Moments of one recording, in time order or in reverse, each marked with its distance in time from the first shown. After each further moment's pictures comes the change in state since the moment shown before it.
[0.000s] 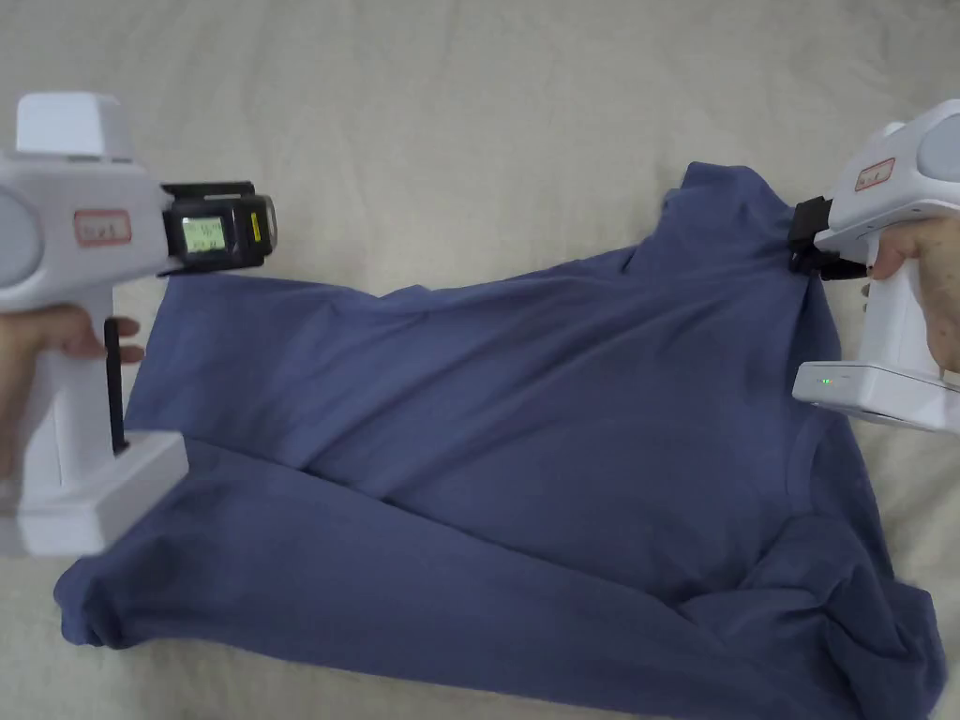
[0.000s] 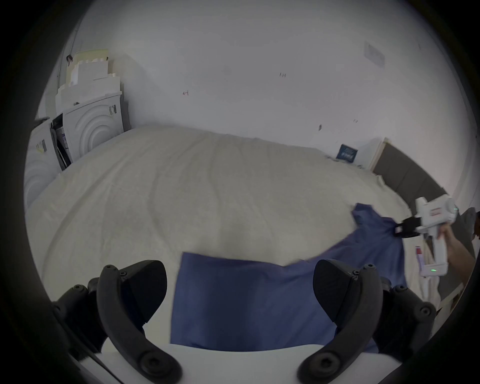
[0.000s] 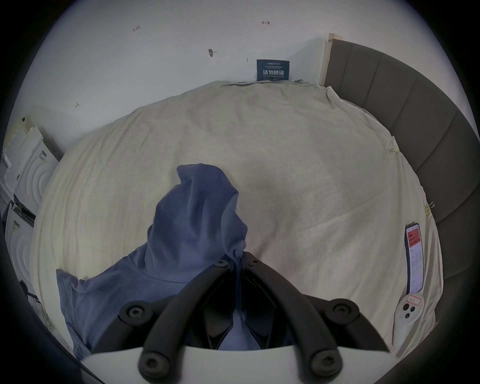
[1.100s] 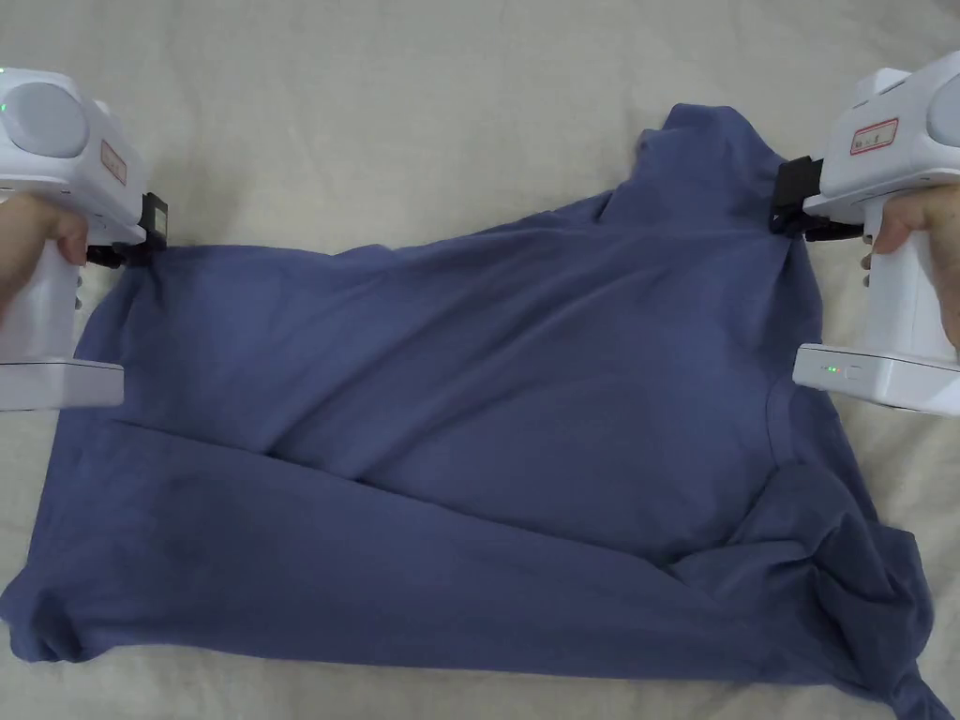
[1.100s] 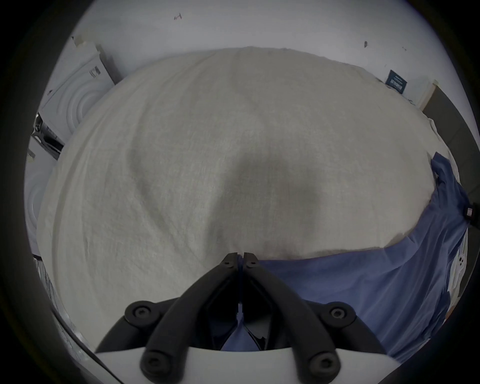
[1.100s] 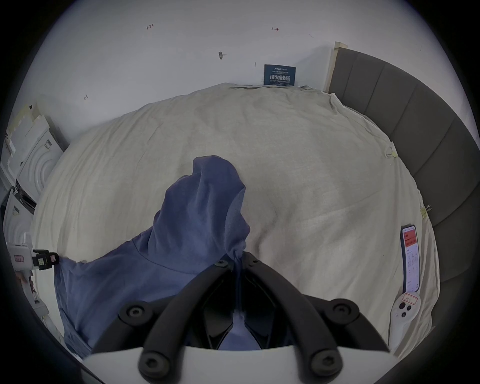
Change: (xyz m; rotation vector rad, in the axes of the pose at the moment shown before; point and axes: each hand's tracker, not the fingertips) left arm -0.017 -0.001 -0.135 -0.397 0.124 -0.087; right arm 0.001 -0.018 0.005 0.012 0.002 0.050
